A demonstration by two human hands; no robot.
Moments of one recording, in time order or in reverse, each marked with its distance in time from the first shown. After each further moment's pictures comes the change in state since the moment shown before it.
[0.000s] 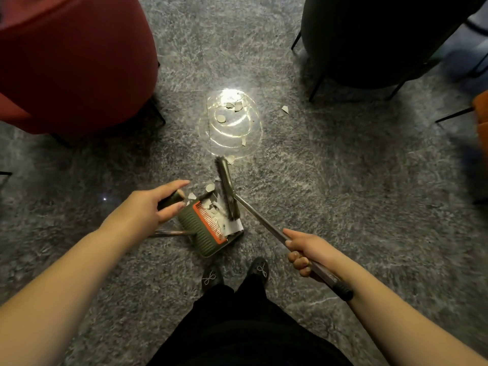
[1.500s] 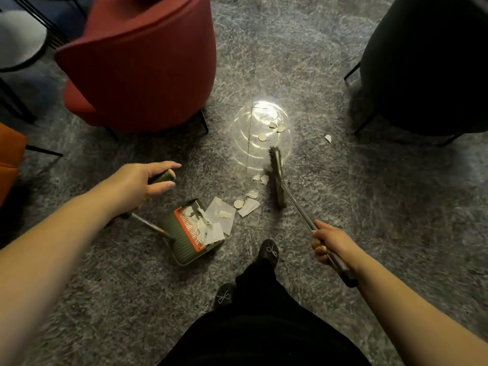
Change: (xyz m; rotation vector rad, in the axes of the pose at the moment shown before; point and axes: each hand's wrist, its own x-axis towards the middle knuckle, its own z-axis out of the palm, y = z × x) left_hand 0.042 -0.082 -0.131 -0.017 0.077 -0.195; right_hand 0.073 -0.111 0.051 -0.068 0.175 -0.124
